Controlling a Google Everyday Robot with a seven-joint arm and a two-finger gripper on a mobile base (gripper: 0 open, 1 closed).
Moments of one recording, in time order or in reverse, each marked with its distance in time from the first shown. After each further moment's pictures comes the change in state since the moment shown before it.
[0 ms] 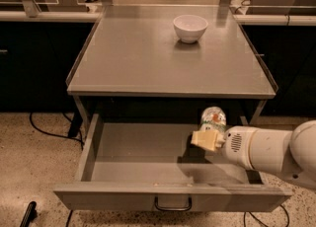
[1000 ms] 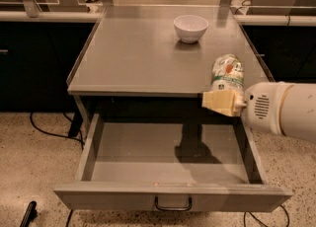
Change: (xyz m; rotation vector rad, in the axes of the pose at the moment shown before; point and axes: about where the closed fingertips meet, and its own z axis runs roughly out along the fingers) arm -0.078 0.075 -0.081 0.001 -0.141 -0.278
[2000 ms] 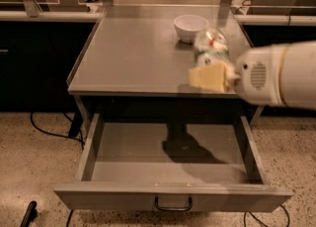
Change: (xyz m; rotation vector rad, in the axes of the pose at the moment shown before) arm -0.044 0.052 -0.006 -0.124 0.028 -0.122
